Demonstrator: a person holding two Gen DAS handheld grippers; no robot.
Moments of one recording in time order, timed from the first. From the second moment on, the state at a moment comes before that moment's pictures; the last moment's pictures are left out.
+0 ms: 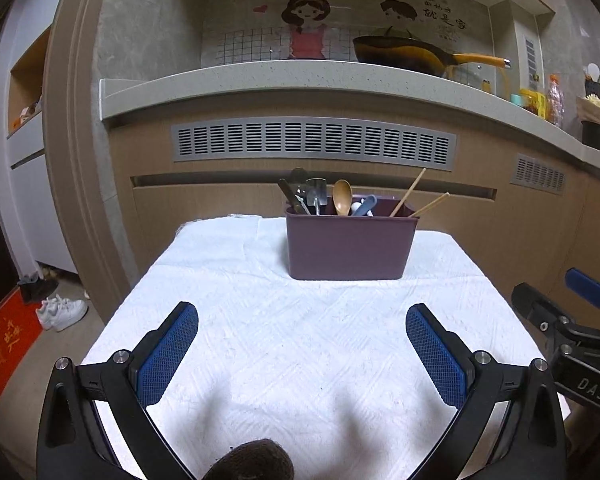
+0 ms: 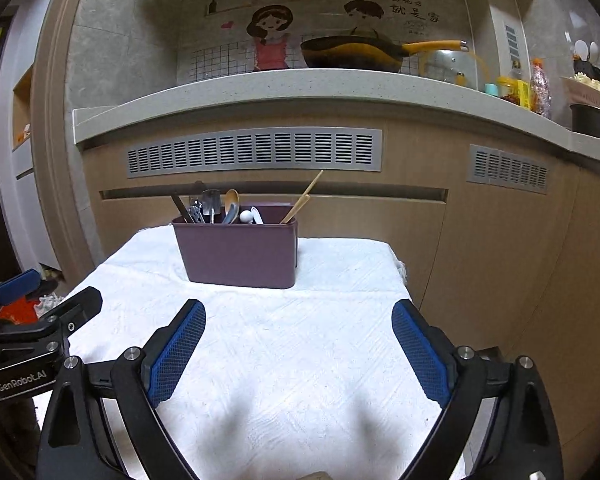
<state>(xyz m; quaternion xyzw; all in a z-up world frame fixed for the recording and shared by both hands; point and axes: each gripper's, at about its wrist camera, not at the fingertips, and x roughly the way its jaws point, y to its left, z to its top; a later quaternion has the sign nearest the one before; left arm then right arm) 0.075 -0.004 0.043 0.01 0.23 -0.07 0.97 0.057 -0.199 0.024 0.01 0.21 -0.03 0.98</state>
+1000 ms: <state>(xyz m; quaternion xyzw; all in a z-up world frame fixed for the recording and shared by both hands) 0.077 -0.008 0.040 0.01 0.24 -0.08 0.97 0.063 -0.200 0.019 0.01 0.23 -0.03 0.97</state>
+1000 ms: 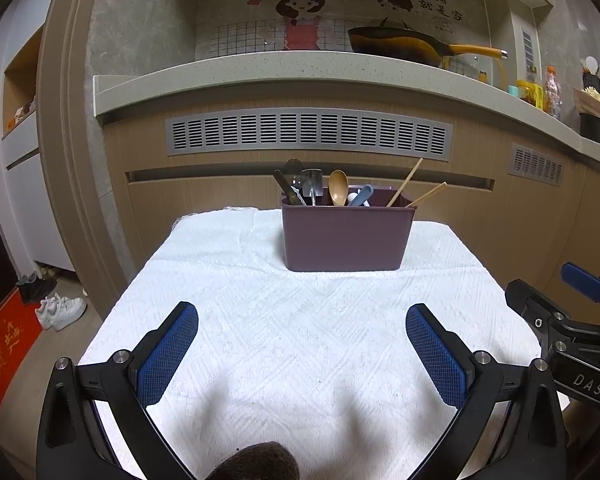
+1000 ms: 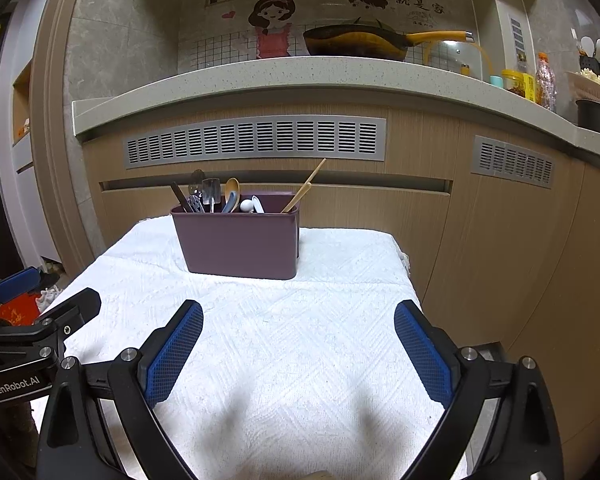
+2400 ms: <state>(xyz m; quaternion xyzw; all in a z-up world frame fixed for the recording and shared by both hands) 0.075 -0.007 0.040 0.01 0.24 -0.07 0.97 0.064 -0.199 0.018 0.01 0.23 -0.02 0.97</state>
